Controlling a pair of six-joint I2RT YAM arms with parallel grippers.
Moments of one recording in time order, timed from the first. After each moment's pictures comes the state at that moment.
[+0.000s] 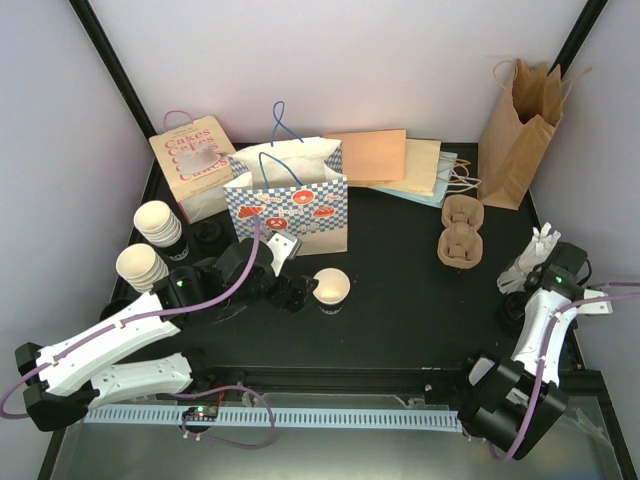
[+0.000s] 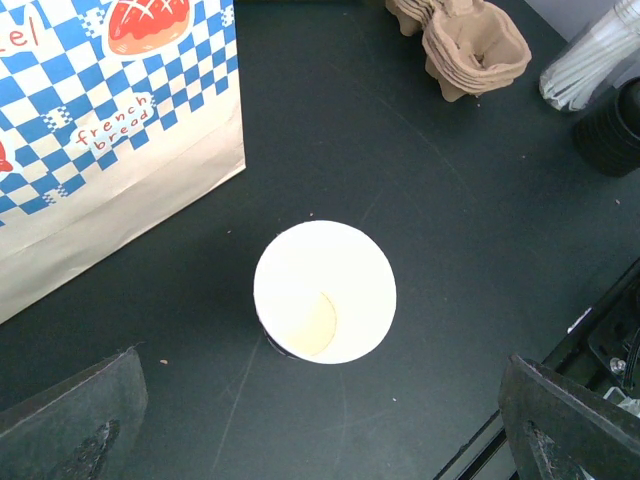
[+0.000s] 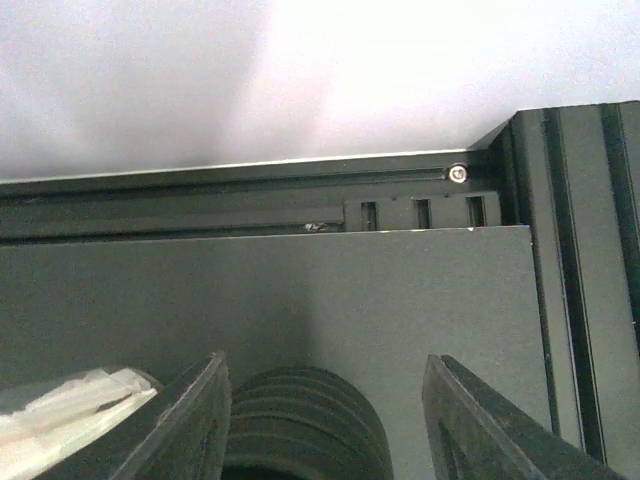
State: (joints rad) left arm -0.99 0.93 1.00 -0.75 -0.13 -0.41; right arm -0.61 0.98 0.69 -0.81 0.45 0.89
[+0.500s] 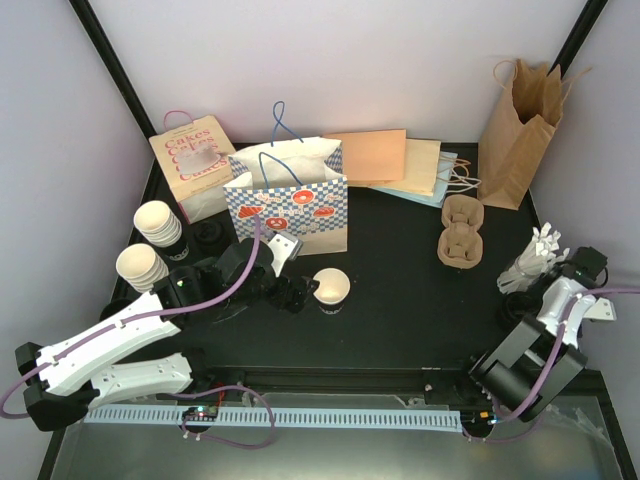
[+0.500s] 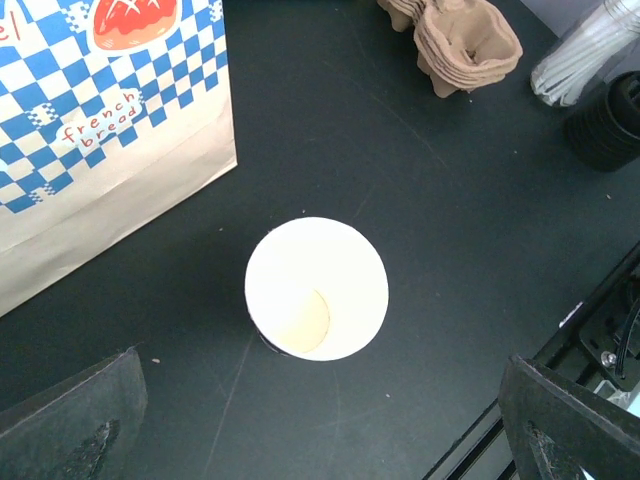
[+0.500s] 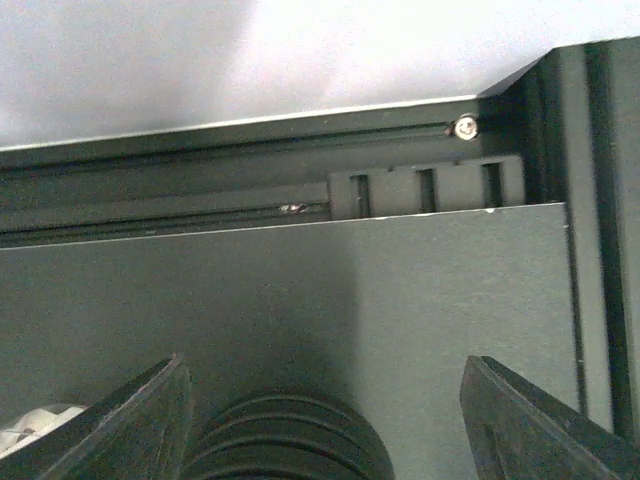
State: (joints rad) left arm -0.99 0.93 1.00 -0.75 -0.11 -0.41; right arm -0.77 1.17 0.72 -0.76 0.32 0.84
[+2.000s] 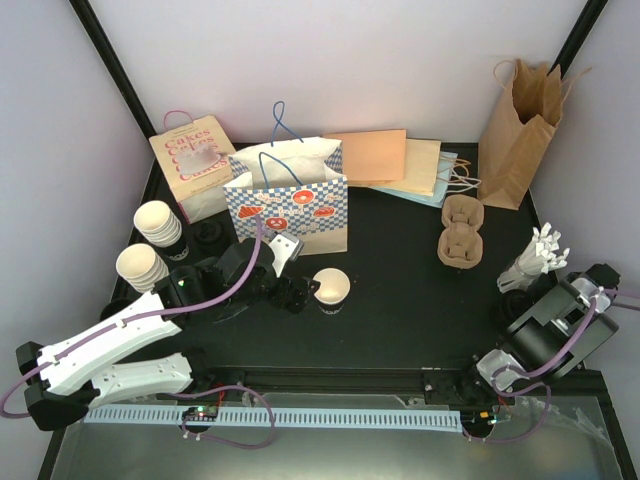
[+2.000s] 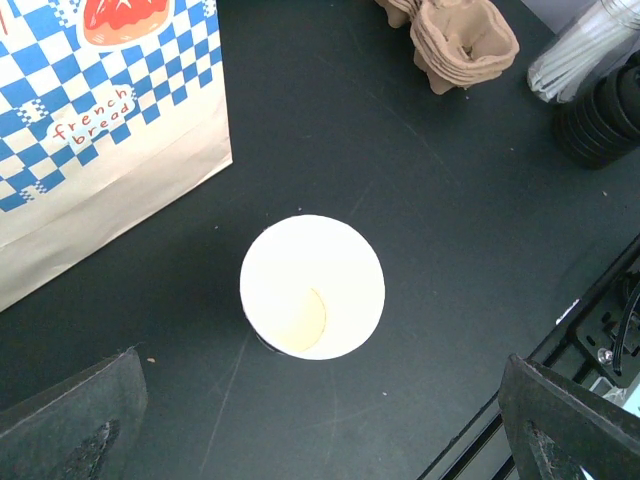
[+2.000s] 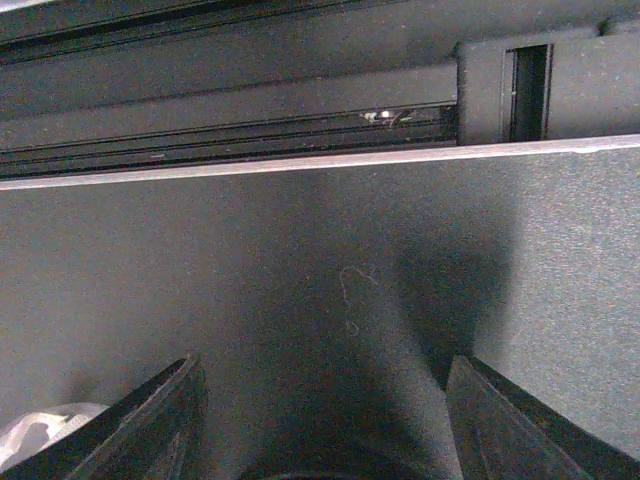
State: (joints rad) left arm -0.99 0.93 1.00 -0.75 -0.10 -0.41; right arm -0.92 1.45 0.72 -0.60 -0.09 0.77
